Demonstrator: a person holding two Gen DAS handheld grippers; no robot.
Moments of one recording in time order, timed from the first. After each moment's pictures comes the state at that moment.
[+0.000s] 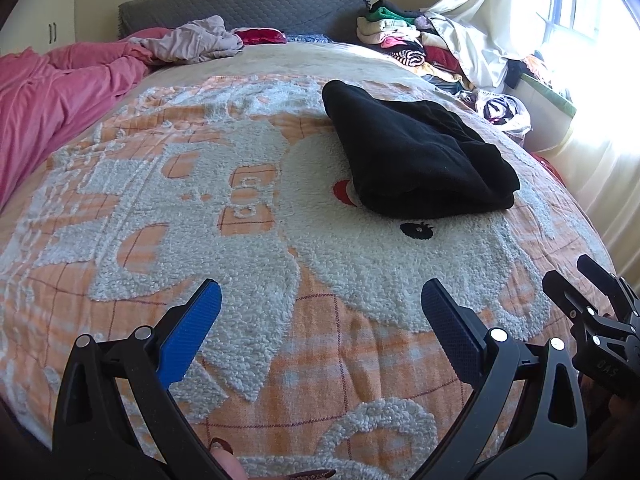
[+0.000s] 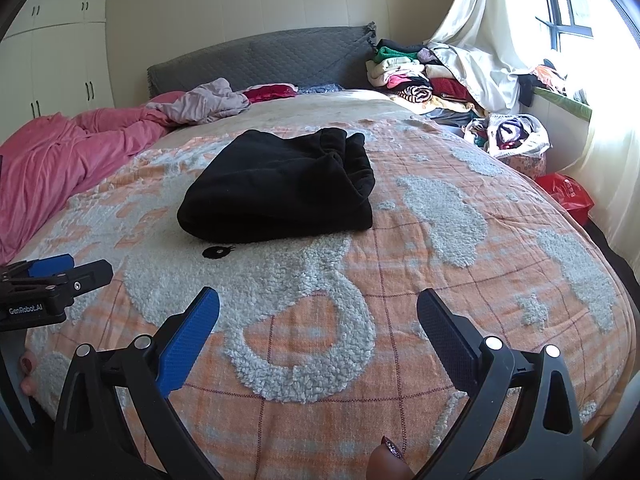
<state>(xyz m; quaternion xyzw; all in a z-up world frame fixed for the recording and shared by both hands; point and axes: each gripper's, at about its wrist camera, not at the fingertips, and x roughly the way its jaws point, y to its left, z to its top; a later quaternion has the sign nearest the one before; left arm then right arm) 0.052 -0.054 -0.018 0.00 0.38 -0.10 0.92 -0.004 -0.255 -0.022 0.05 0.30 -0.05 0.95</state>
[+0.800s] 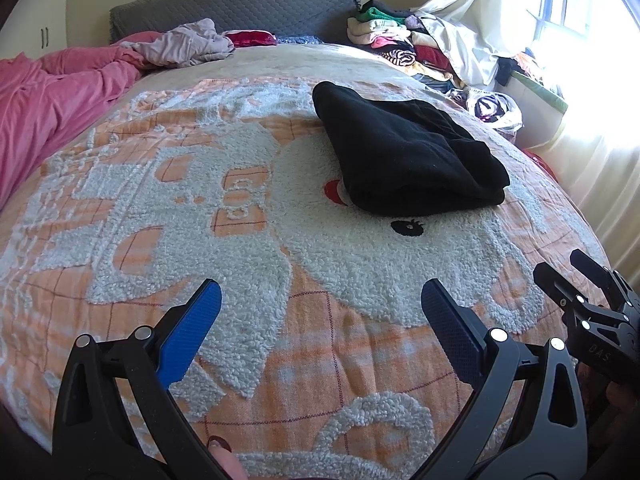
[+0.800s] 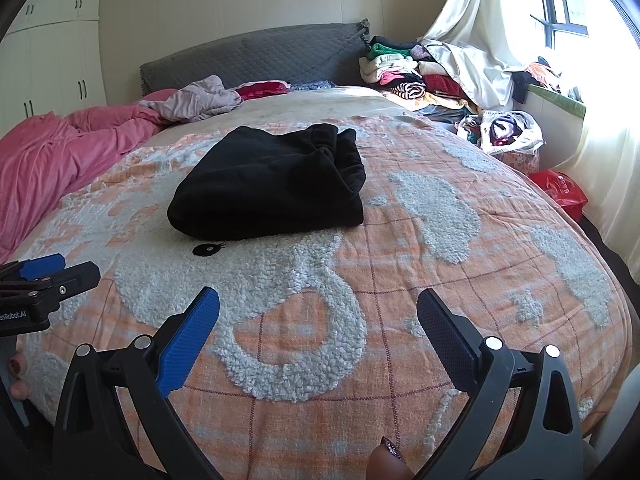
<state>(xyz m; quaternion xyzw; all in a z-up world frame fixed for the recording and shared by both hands) 0.048 -0.055 -0.015 0.01 0.38 -0.12 0.92 -0.010 -0.267 -0.025 0.06 0.30 -0.07 0.95</state>
